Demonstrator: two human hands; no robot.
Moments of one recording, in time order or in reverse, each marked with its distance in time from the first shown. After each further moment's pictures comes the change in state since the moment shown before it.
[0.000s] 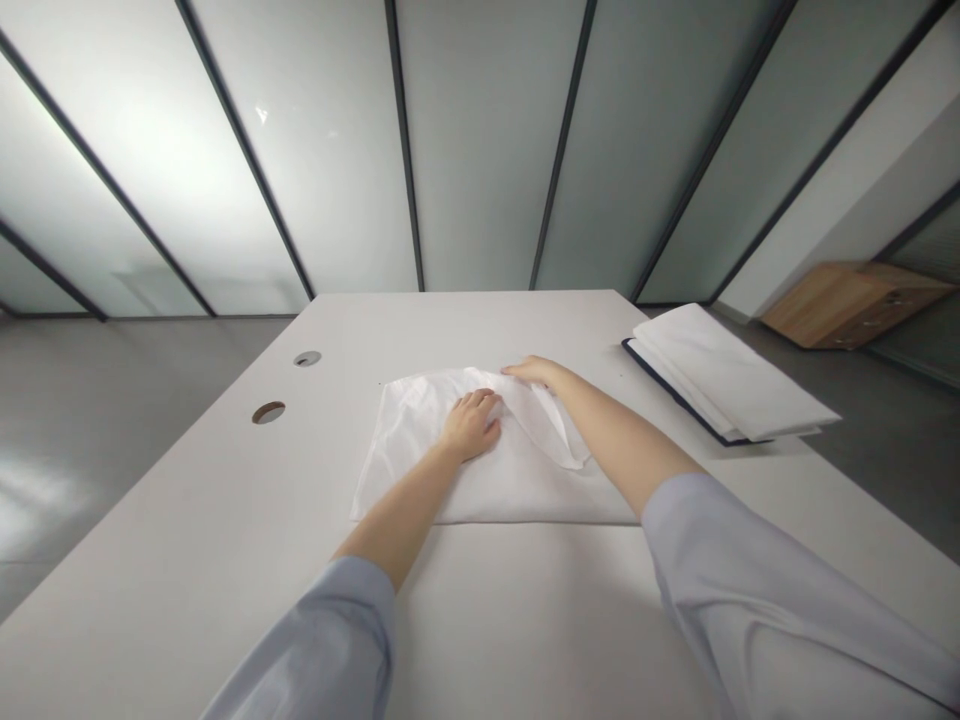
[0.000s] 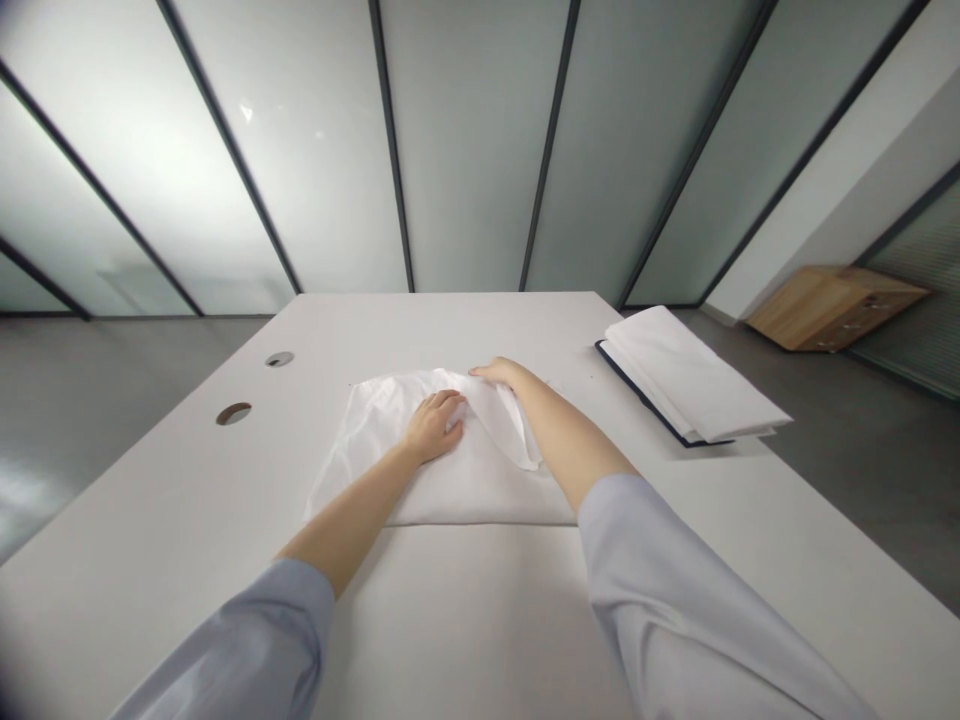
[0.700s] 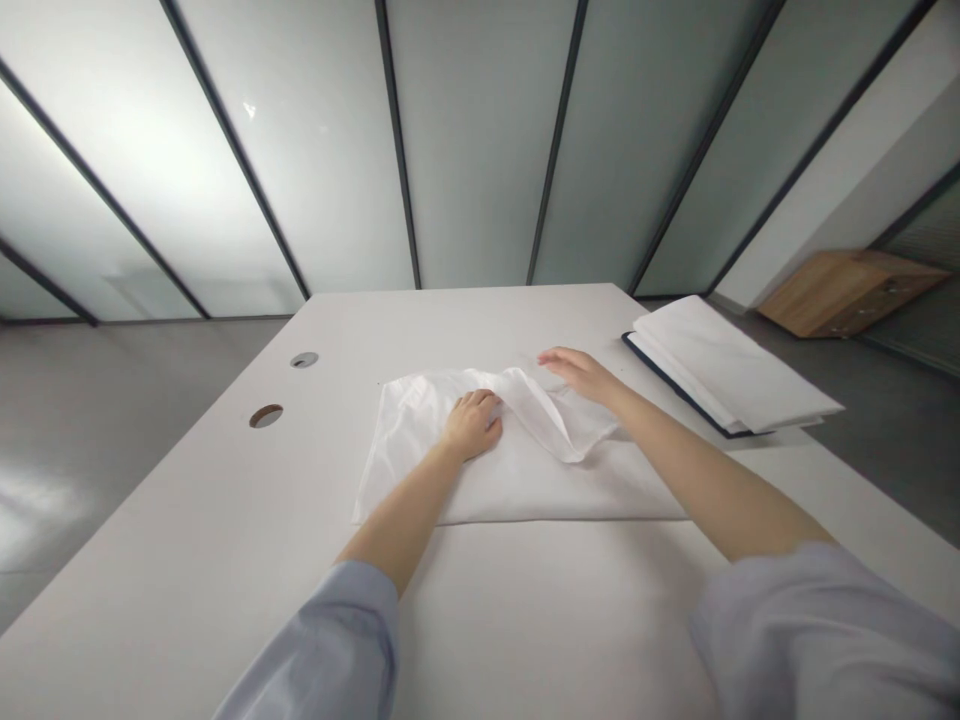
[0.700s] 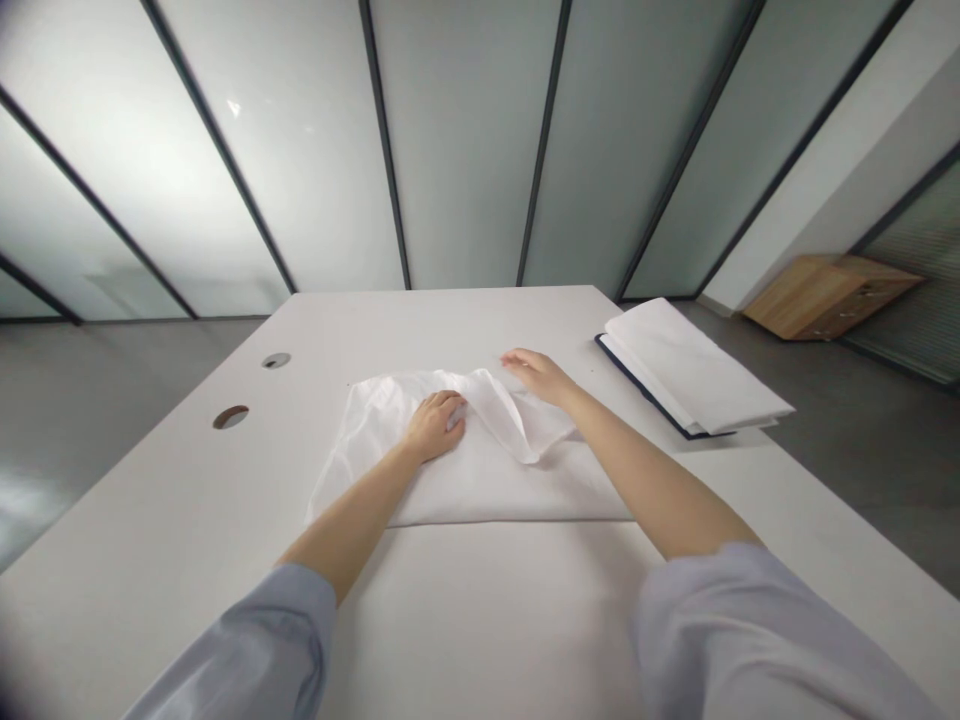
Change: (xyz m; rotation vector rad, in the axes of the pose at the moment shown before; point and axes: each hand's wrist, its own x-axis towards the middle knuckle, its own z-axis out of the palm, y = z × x) left_hand 0.001 0.001 -0.001 -0.009 -0.019 -0.005; right_hand -0.061 0.063 -0.023 0.261 0.281 -0.565
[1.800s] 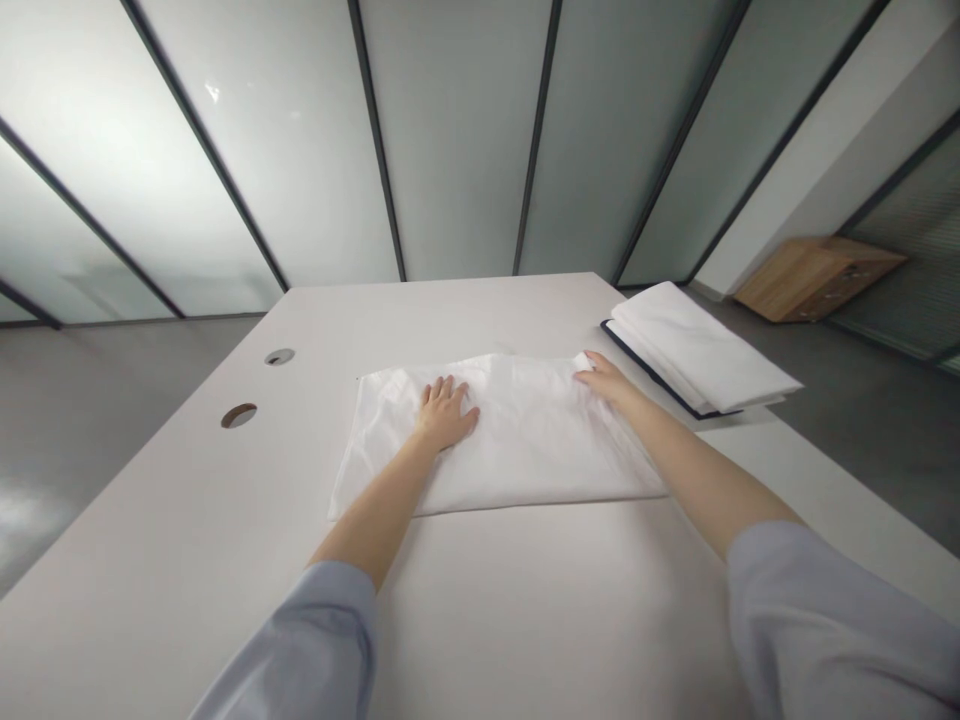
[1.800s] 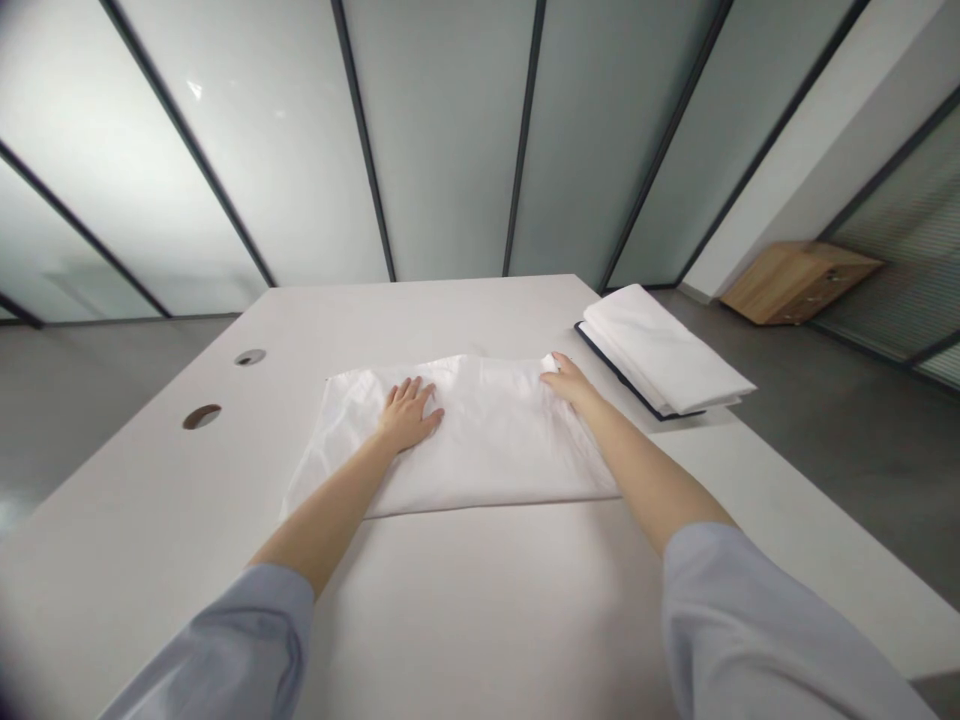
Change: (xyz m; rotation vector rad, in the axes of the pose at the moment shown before) left_hand -0.002 -0.006 0.001 0.315 -0.230 -0.263; right_hand -0.039 0.091 -0.023 -0.033 0.232 0.562
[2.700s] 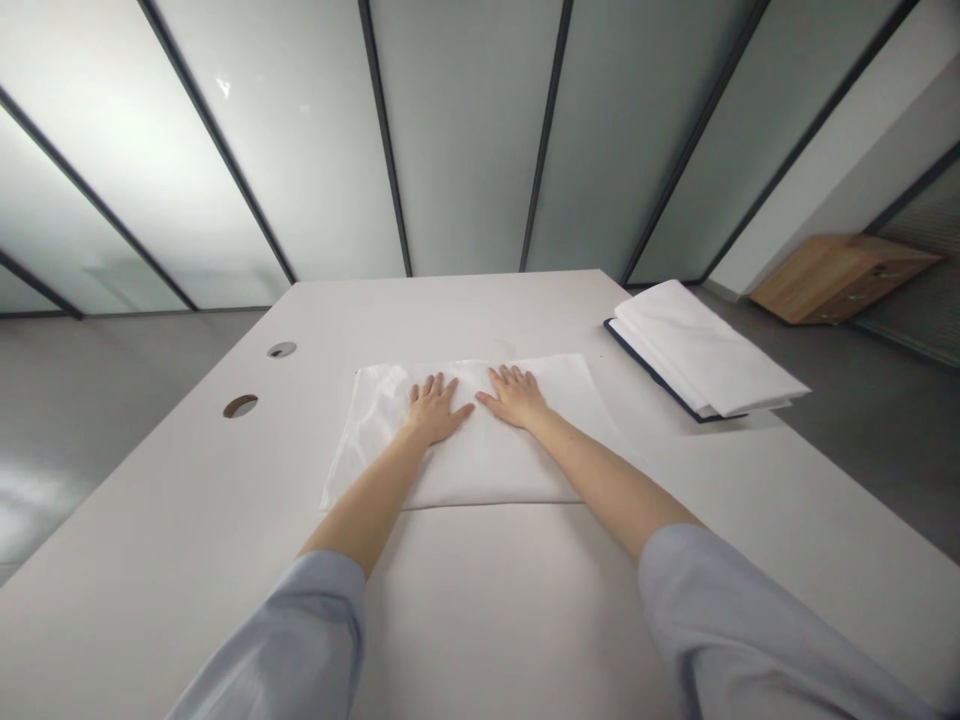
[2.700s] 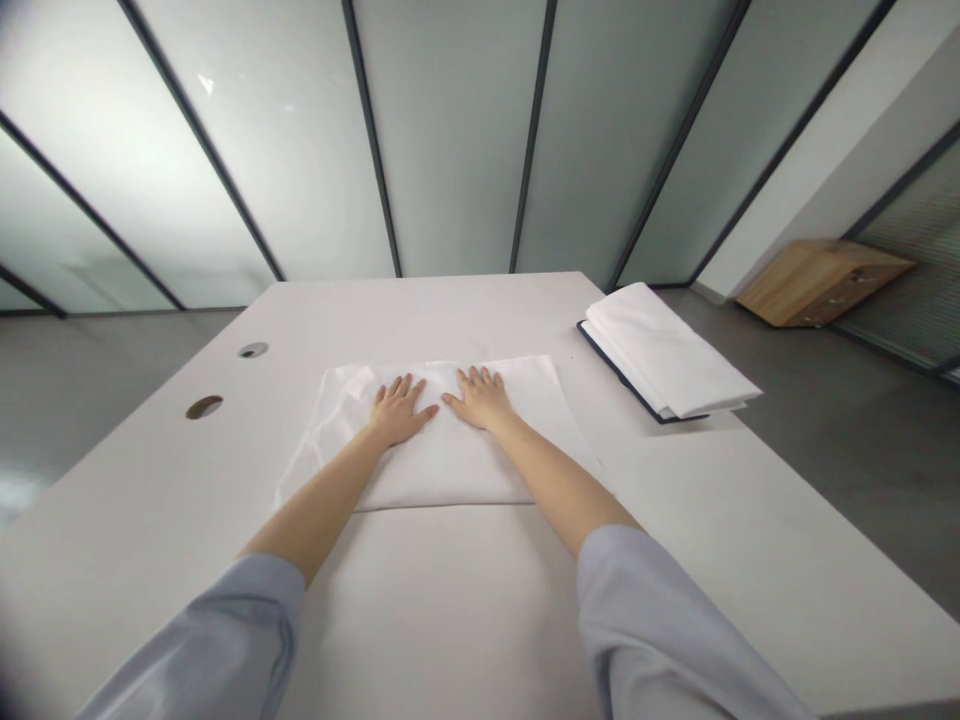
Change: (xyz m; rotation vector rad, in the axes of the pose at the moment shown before) left_hand -0.003 -0.008 -0.004 0.019 -0.088 -0.085; right_hand -0.059 -0.091 0.103 -0.691 -0.295 -0.452
